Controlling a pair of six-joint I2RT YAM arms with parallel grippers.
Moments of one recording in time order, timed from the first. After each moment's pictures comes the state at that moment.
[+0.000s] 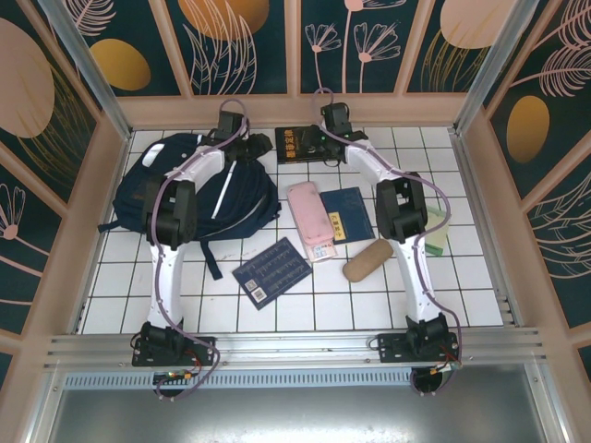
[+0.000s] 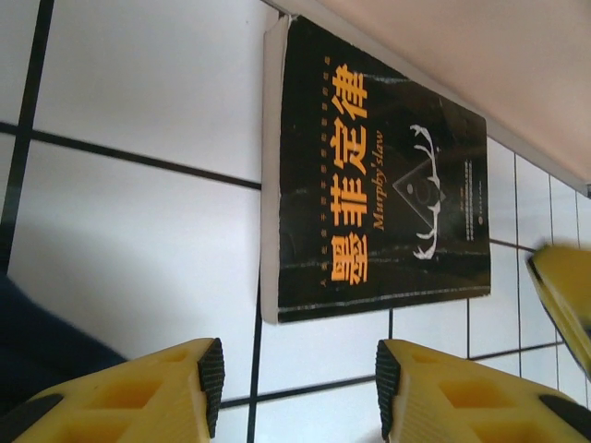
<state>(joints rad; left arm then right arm) -0.25 2.31 1.85 -0.28 0.35 -0.71 0.37 2.50 2.18 -0.33 -0.16 0.53</state>
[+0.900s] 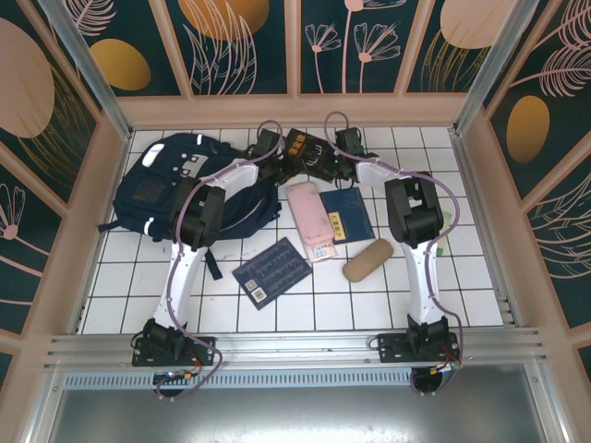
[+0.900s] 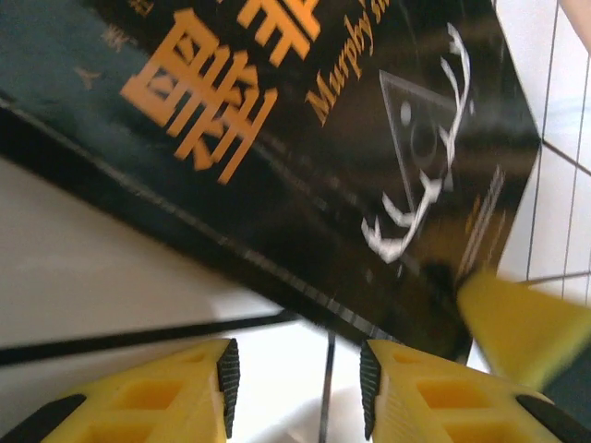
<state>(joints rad) -0.42 2.47 1.94 -0.28 0.35 -0.86 0.36 2.29 1.67 -0.17 -0.20 0.64</state>
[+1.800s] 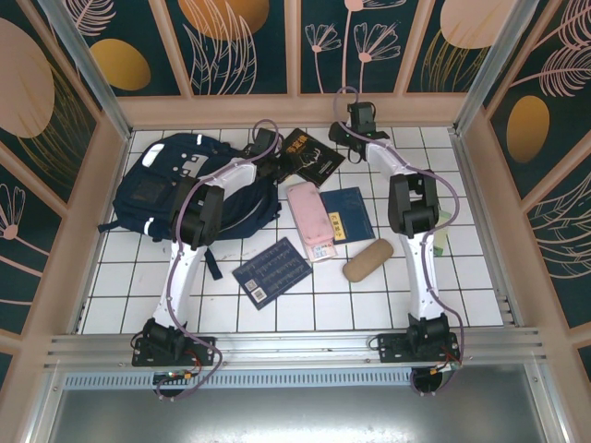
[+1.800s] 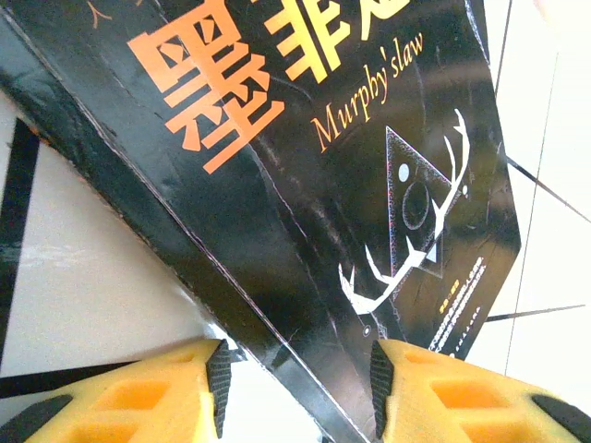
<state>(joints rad) -0.41 2.48 1.94 -0.26 0.34 -0.94 0.24 2.54 2.15 -0.27 -0.12 0.39</state>
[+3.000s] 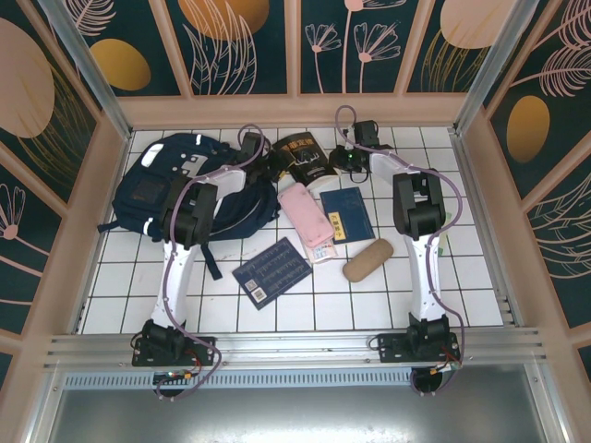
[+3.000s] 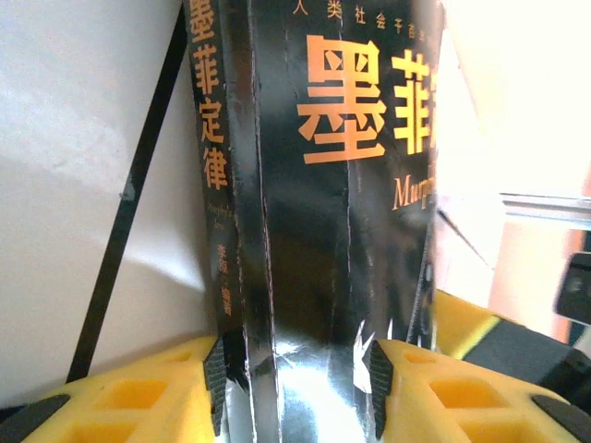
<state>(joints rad) -0.36 2.42 1.71 0.11 0.44 -1.15 0.24 2.41 1.86 -0.28 -0.39 0.38</state>
